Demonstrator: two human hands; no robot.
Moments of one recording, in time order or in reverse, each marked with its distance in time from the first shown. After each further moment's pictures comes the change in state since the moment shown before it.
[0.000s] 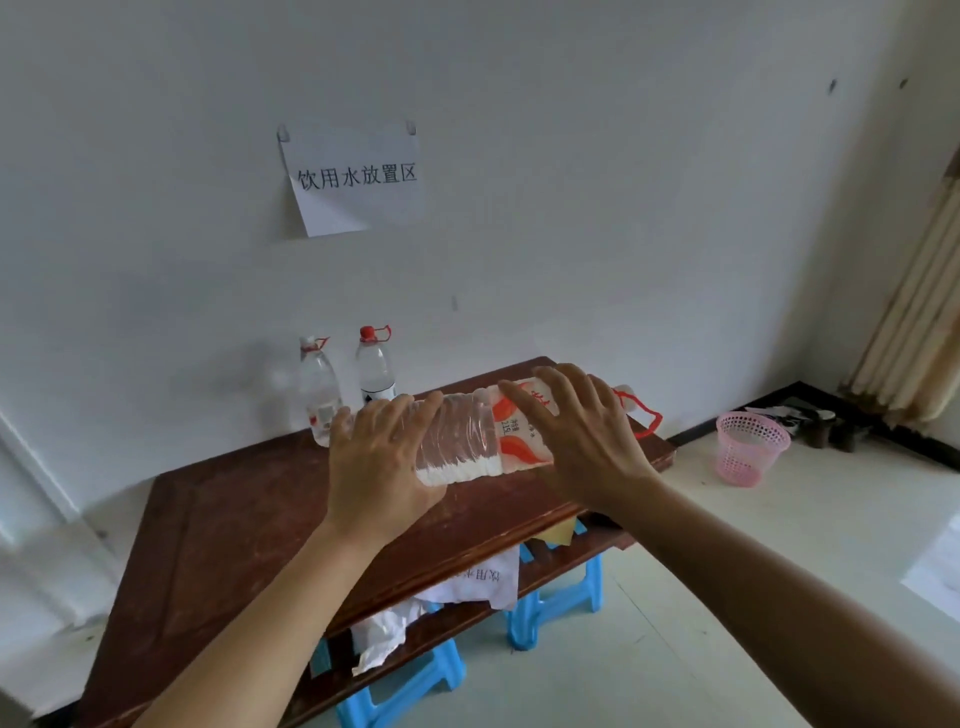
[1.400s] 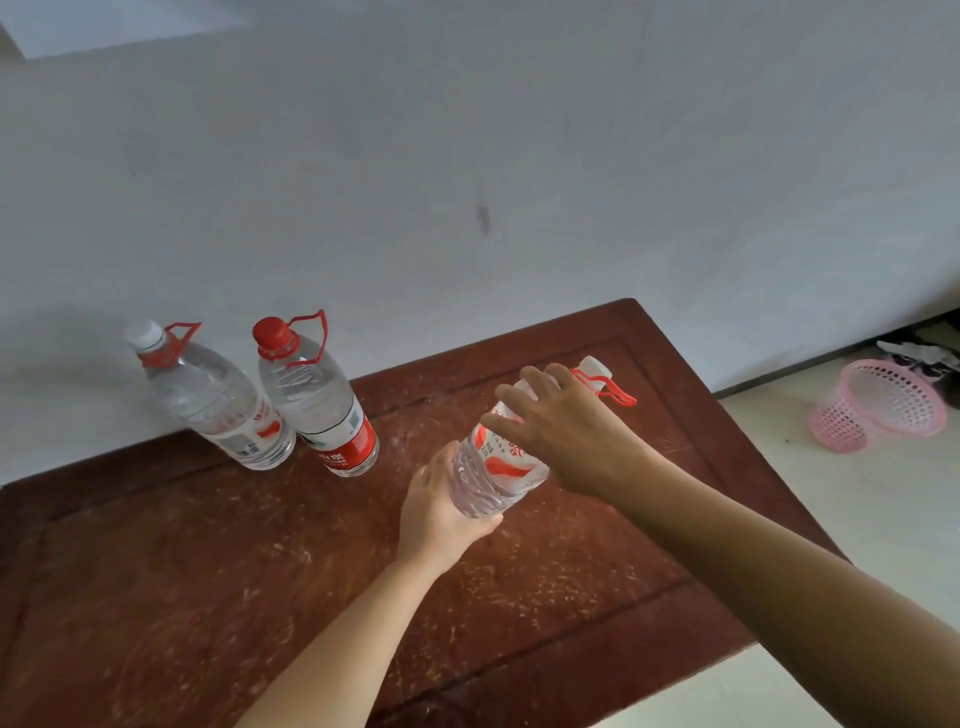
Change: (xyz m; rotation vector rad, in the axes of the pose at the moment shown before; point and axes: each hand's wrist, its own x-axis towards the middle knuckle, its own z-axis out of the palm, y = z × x) left_hand 0.175 -0.095 0.450 -0.625 -0.446 -0.598; right_hand 0.319 0.113 0.378 -0.143 -0.501 -0.585
